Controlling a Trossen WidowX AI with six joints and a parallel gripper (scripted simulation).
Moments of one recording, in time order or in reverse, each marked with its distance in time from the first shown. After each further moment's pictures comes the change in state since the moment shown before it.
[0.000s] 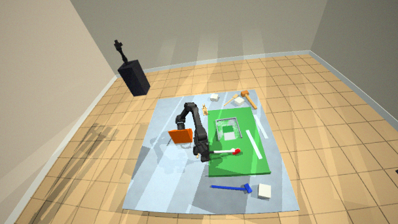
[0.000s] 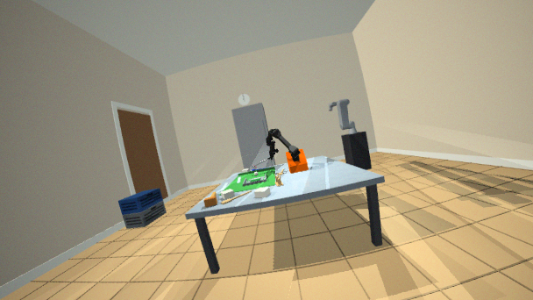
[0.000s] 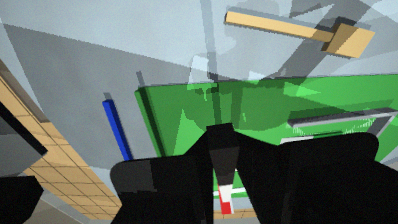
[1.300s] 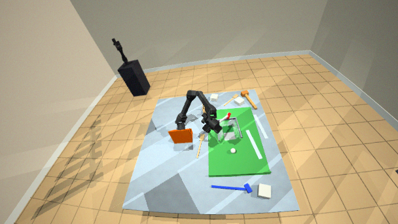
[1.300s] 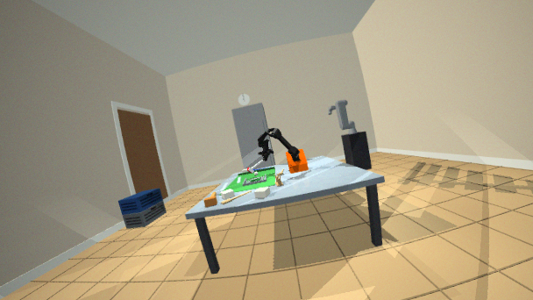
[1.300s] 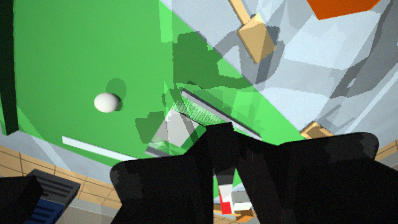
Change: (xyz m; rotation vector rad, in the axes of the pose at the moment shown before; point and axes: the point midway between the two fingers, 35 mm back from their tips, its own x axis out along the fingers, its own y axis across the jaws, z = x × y) arm -0.010 -0.210 -0.076 -0.691 0.017 -0.217
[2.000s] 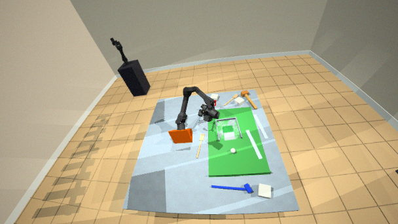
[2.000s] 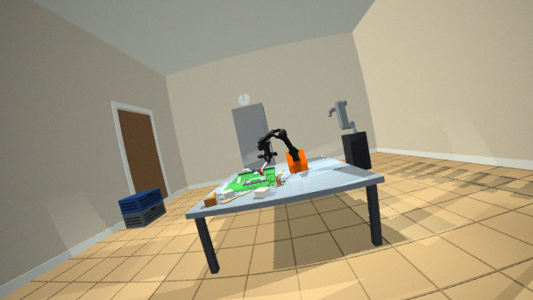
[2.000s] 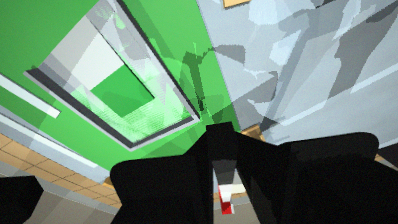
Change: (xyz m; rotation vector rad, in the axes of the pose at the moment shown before) arm 0.038 -0.117 -0.076 -0.455 0.076 -0.147
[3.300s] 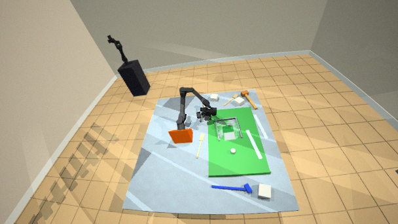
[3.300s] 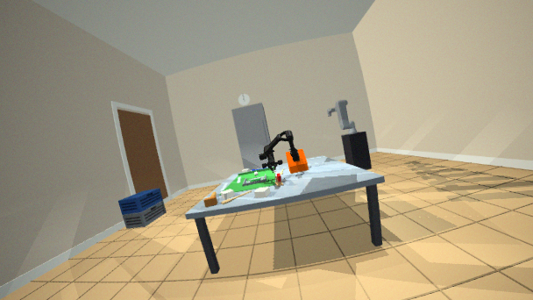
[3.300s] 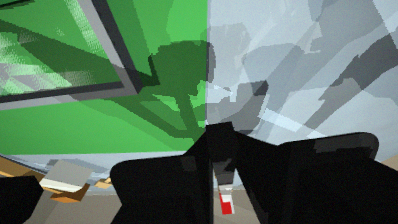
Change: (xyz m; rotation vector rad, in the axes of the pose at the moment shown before) arm 0.098 -0.061 -0.042 -0.381 0.124 -0.144
